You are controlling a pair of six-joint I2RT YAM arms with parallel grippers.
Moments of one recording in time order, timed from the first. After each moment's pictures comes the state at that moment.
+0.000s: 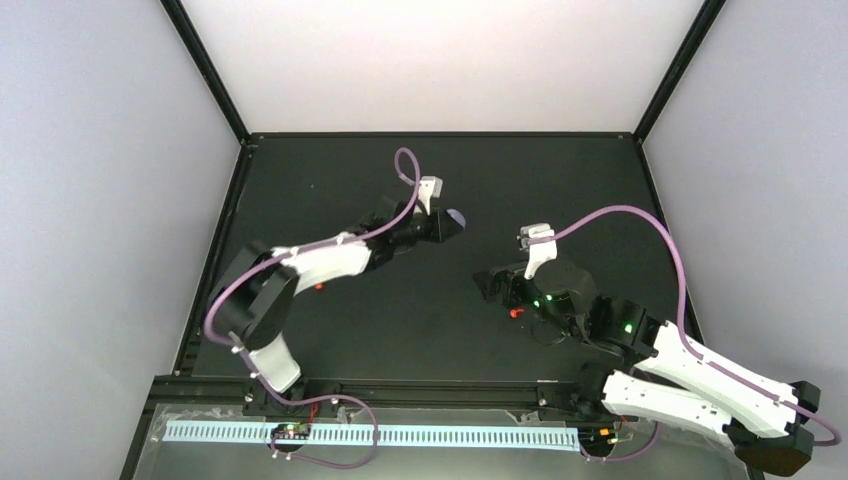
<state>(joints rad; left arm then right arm) -0.68 1.63 0.95 0.26 0.23 -0.56 1.05 0.75 0.85 -0.57 0.45 0.55</state>
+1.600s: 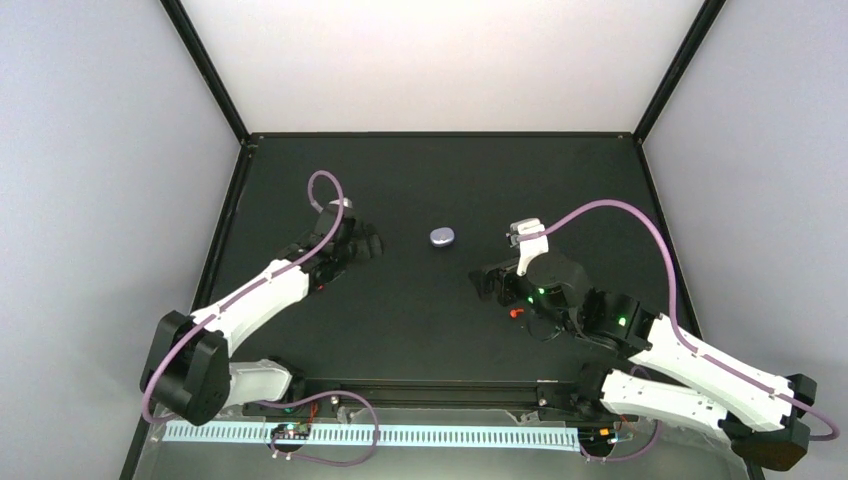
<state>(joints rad) -0.47 1.25 0.77 -0.26 -0.16 -0.62 1.05 0.79 0.89 -0.59 0.44 0.48</state>
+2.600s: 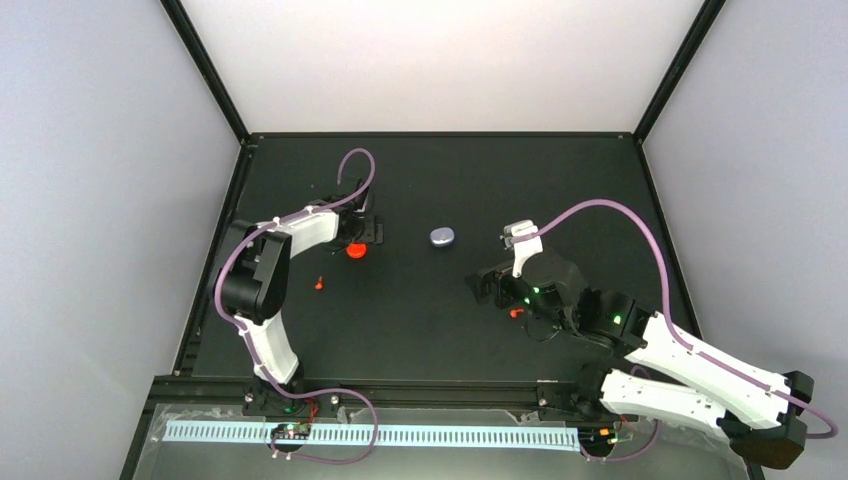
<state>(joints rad) -0.30 1.81 1.08 -0.37 -0.10 -0.35 1.05 0.81 0.89 -0.59 0.40 0.47</state>
